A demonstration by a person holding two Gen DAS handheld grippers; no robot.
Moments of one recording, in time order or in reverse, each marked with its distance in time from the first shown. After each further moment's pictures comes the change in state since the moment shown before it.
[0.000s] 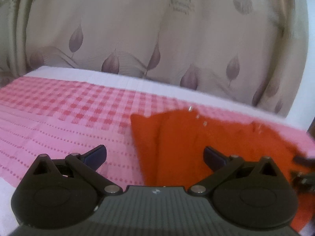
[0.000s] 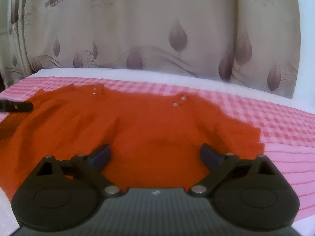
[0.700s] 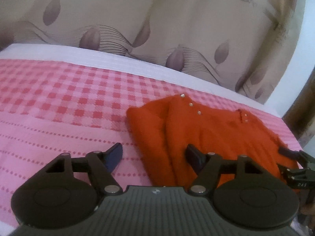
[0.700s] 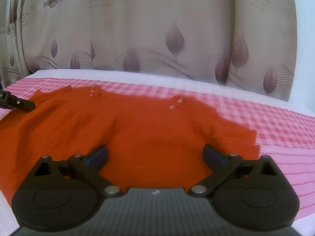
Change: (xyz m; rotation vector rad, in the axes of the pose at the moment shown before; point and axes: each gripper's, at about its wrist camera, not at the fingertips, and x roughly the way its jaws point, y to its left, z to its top) left arm 0.041 0.036 0.024 0.009 0.209 -0.212; right arm -0.001 0.001 0.001 -0.007 -0.015 -0.024
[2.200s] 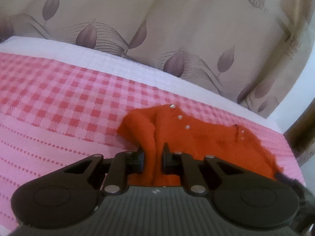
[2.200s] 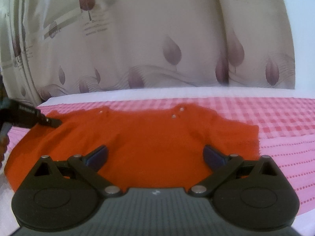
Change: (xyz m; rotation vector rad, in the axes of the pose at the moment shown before) left arm 0.010 -0.032 0.025 -0.113 0.021 0.035; right arm -0.016 -0.025 -0.004 0.146 -0.089 0.117
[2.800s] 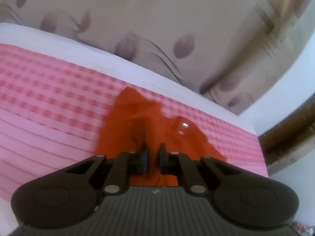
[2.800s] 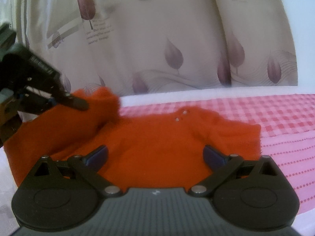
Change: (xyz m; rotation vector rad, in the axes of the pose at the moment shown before) left arm 0.006 -0.131 0.011 -0.100 0.144 -0.066; right arm -0.007 -0.009 -0.001 0.041 -0.032 0.052
